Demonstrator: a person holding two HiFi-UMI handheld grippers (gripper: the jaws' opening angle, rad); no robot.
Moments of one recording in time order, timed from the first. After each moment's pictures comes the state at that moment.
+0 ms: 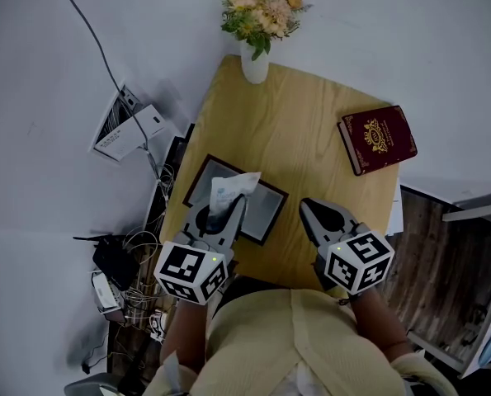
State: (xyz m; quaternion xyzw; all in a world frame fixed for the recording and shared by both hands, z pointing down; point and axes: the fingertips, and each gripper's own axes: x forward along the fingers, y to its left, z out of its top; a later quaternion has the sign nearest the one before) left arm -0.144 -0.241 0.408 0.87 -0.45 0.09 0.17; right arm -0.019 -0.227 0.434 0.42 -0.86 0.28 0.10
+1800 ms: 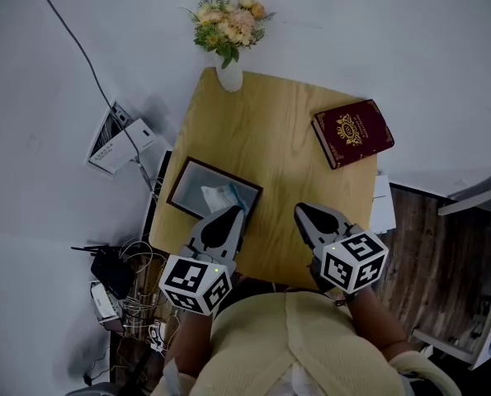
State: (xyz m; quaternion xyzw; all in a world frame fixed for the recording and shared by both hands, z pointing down) left arm -0.092 -0.196 0.404 0.87 -0.44 0.07 0.19; right arm 0.023 -0.193 0.427 0.44 -0.85 0.28 0.08
